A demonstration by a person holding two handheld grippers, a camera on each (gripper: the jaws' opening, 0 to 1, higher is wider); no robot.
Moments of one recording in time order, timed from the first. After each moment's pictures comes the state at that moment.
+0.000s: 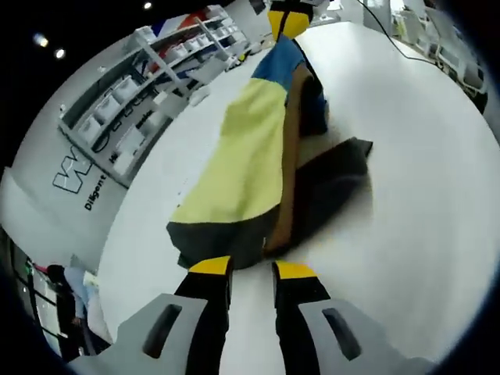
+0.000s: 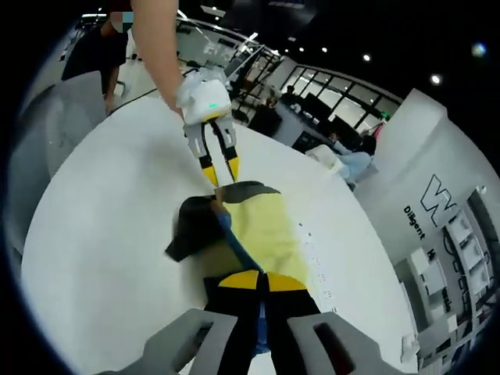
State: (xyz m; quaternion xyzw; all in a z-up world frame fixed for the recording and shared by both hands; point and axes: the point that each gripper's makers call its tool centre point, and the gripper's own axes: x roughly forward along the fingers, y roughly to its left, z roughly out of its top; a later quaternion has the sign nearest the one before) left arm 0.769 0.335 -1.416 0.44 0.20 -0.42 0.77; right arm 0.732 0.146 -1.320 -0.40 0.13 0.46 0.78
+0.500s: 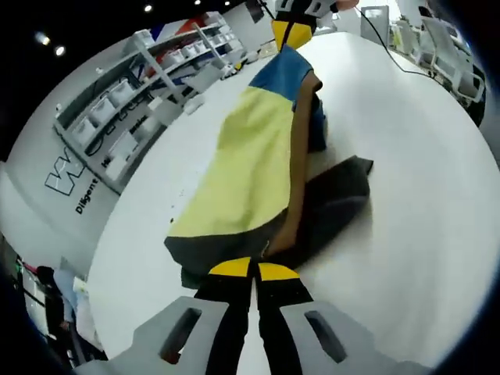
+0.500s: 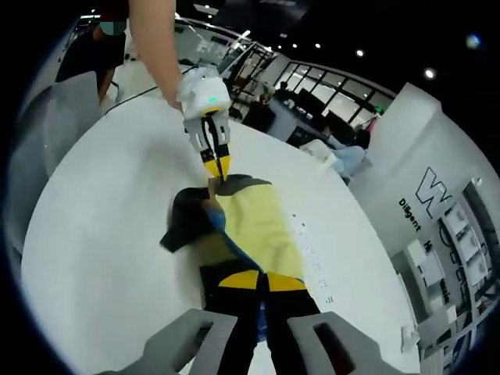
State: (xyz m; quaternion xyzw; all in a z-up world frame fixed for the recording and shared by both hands) left arm 0.762 0.320 -1.397 0.40 0.19 -0.46 0.77; right arm 0.736 0.124 -1.322 -0.39 0.15 0.44 0.79
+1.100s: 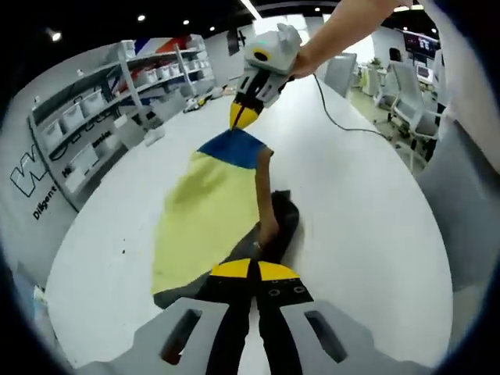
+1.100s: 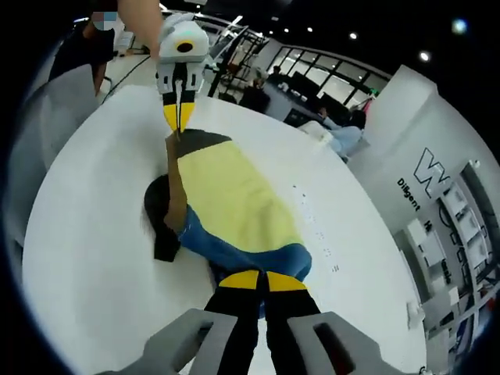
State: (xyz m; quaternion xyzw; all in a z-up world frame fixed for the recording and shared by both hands) left arm 0.671 0.284 -1.361 0.30 0.19 -0.59 0.73; right arm 0.726 0.091 -1.348 -0.39 0.19 0.42 0.80
